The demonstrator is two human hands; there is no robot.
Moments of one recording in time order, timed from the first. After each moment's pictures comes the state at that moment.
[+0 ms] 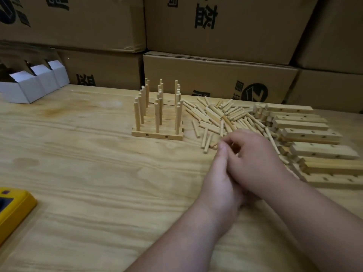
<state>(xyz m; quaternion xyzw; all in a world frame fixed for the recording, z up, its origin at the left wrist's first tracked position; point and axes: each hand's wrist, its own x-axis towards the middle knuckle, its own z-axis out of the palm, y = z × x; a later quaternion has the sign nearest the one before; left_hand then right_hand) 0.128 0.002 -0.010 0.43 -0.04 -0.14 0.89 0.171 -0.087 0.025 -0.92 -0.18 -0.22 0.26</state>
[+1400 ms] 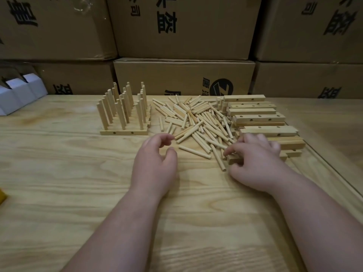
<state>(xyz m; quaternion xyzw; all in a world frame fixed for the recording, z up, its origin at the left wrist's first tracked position) 0.123 0.021 -0.014 0.85 0.02 0.23 0.47 0.141 -0.216 0.010 -0.98 -0.09 -0.09 0.12</state>
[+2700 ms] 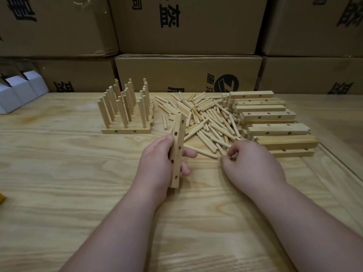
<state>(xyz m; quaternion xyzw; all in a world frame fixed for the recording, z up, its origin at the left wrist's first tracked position) 0.122 0.019 -0.001 0.64 0.01 0.04 0.77 0.141 -0.174 -0.007 -0.97 0.05 -0.16 0.17</state>
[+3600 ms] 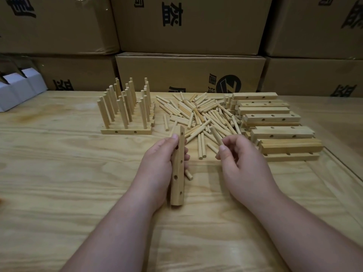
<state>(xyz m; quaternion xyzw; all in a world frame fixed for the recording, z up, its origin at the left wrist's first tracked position) 0.128 0.019 -0.003 0.60 0.08 0.04 0.80 0.132 -0.158 -0.011 -0.87 -0.08 -0.21 0.43</state>
